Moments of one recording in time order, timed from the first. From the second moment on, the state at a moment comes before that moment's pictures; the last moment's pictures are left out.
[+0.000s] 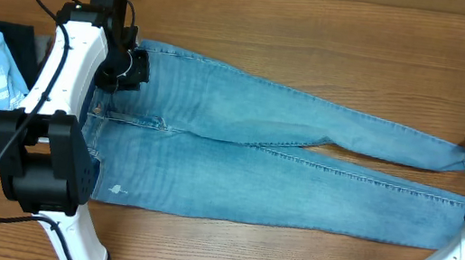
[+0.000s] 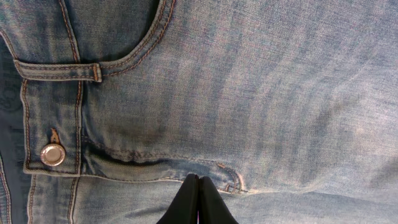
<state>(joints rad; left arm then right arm) 0.05 2.00 1.68 -1.15 0.13 -0.15 -0.62 2.23 1.78 -0.97 -0.10 0.20</state>
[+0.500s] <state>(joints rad) 0.05 2.00 1.68 -1.15 0.13 -0.15 -0.61 2.01 2.18 -1.44 -0.09 0.22</state>
